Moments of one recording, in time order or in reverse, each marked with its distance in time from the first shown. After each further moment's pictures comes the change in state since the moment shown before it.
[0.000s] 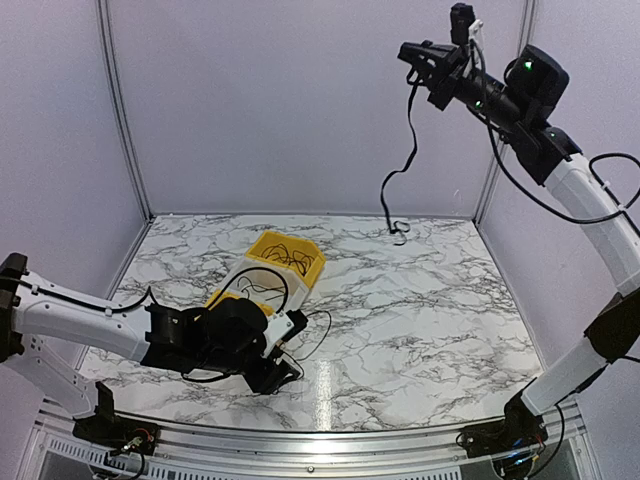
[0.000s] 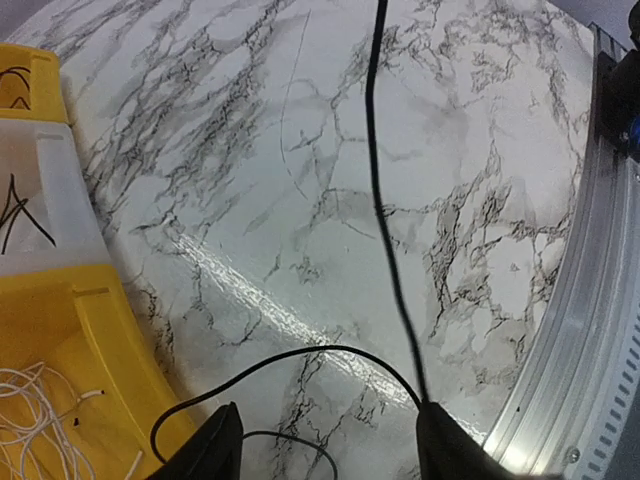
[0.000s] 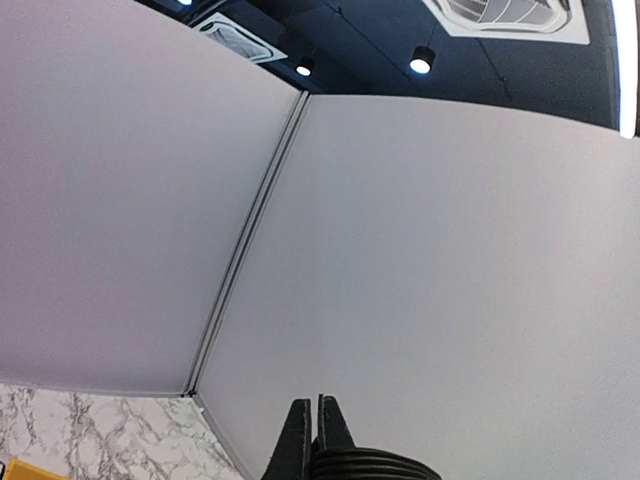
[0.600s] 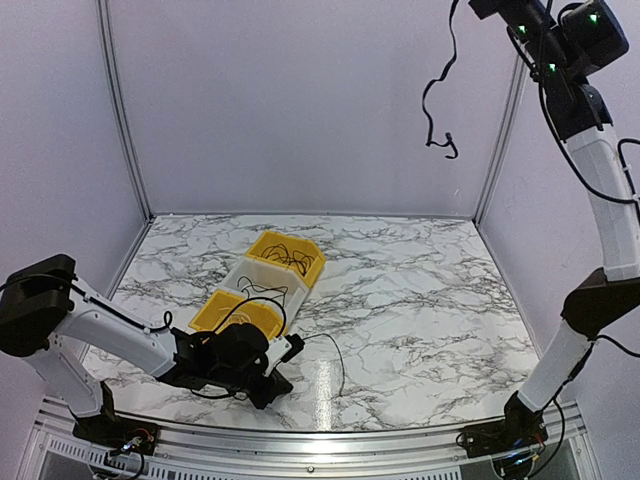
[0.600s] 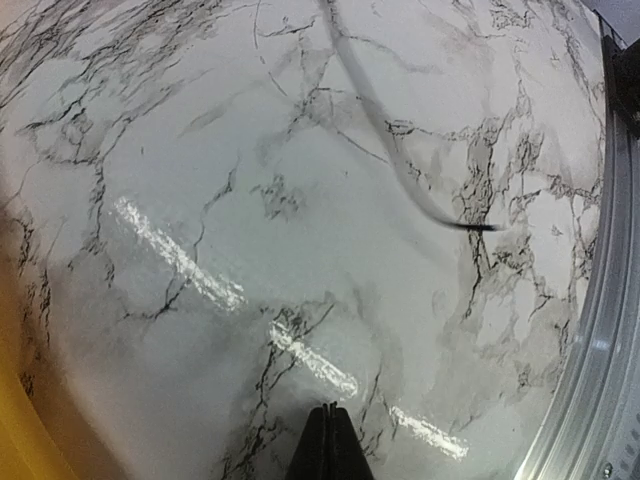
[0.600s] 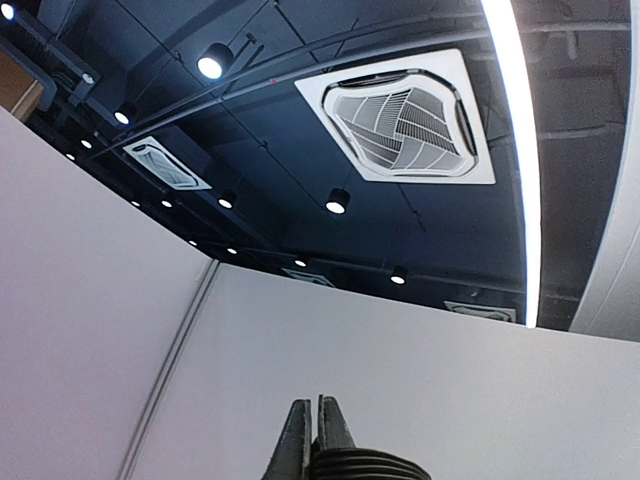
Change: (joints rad) left arm 0.050 0.180 -0.143 0.324 0.159 -0.091; right arm 0.021 0.185 0.576 -0.005 0.125 0.058
